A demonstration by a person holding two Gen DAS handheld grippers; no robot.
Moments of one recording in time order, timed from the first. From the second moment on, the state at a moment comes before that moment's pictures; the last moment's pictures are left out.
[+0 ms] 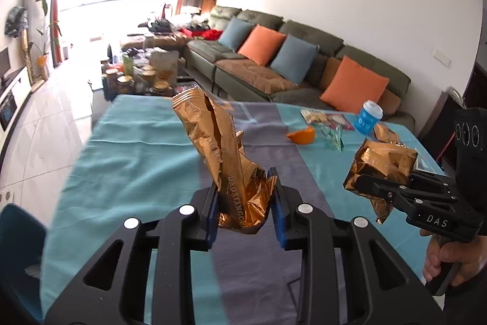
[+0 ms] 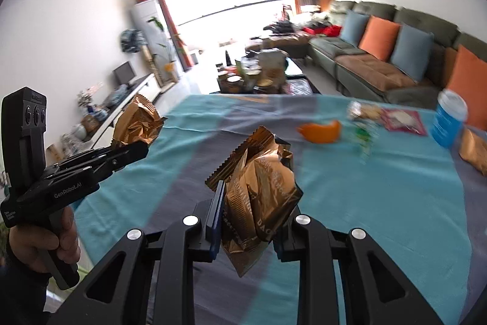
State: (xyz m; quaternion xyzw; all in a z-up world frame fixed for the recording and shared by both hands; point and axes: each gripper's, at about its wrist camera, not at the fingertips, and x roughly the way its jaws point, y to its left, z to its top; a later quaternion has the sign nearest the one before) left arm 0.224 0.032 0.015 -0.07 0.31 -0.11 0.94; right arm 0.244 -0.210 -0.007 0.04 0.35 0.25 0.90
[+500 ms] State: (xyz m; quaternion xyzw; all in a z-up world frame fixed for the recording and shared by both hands) left arm 0.130 0.148 0.050 -0.09 0.26 0.00 0.96; right arm 0.221 -0.097 0.028 -0.02 0.33 0.35 0.88
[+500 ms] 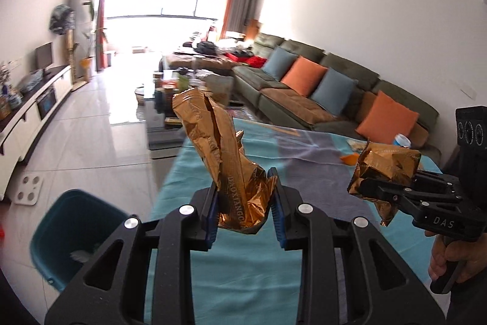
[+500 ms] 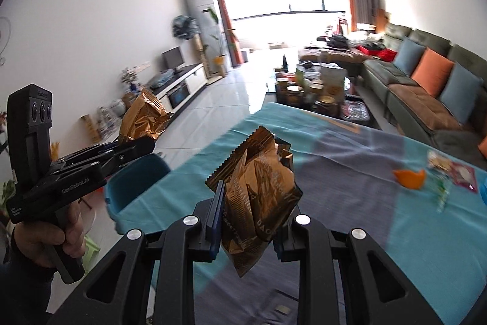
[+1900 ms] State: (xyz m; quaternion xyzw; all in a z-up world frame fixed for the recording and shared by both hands) left arm 0.063 0.367 -0.109 -0.19 0.39 0.20 0.88; right arm 0.234 0.245 -0.067 -0.21 0.45 0.47 0.73
